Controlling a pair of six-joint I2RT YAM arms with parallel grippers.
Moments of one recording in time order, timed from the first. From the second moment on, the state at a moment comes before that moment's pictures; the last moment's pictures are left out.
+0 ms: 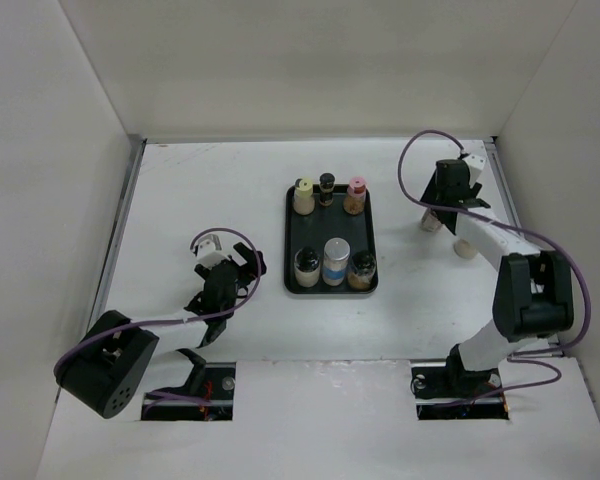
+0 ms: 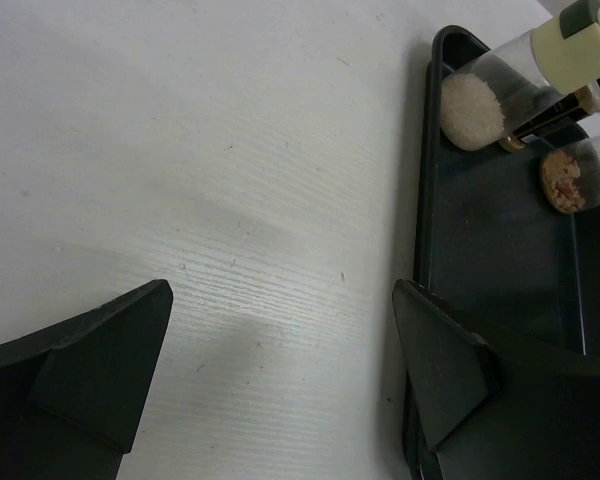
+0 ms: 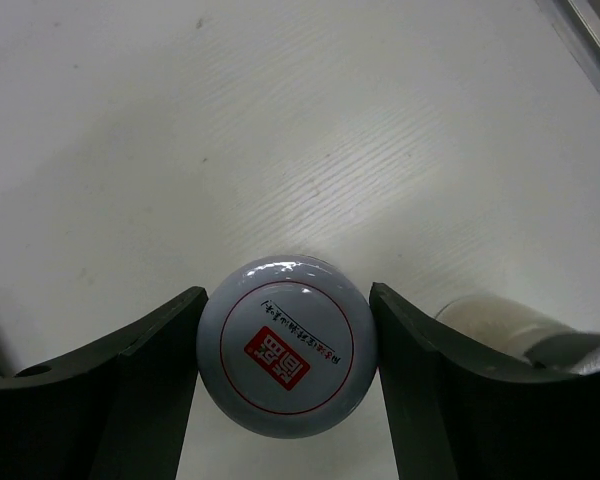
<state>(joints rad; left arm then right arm) -0.54 1.20 0.13 0.71 -0.48 -0.76 0.07 1.62 1.07 -0.13 0.47 0.43</state>
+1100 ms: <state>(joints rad) -0.55 1.14 0.13 0.71 -0.47 -0.77 0.75 1.86 1.47 -0.16 0.35 0.38</state>
